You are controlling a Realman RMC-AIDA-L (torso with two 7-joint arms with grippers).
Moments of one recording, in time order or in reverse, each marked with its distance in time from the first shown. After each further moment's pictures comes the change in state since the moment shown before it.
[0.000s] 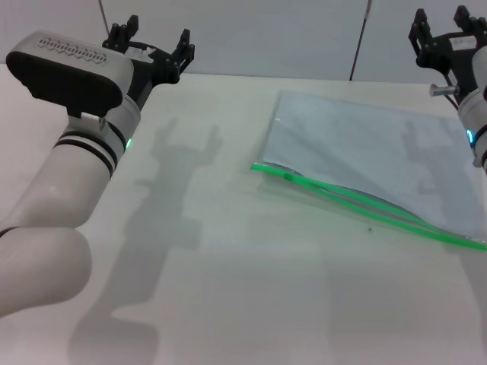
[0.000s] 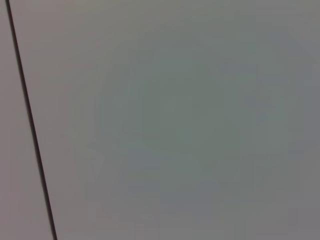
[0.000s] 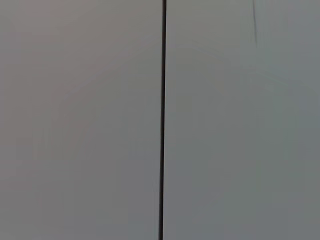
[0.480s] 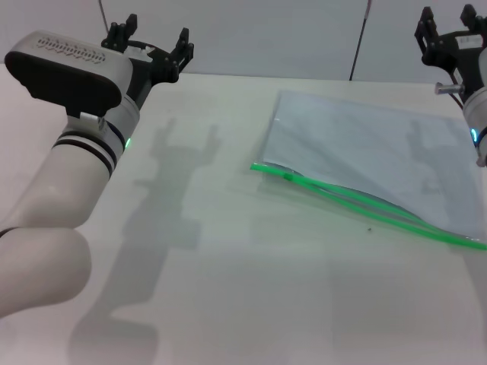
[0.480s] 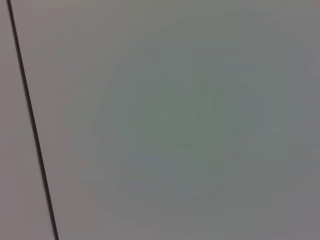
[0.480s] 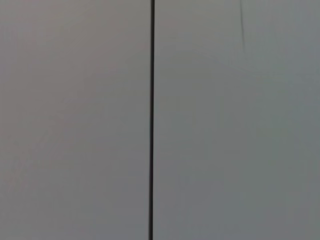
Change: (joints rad) left arm 0.001 0.000 0.000 -0.001 0.000 -0.008 0.000; right arm -0.006 0.000 0.015 0.000 0.000 -0.006 0.005
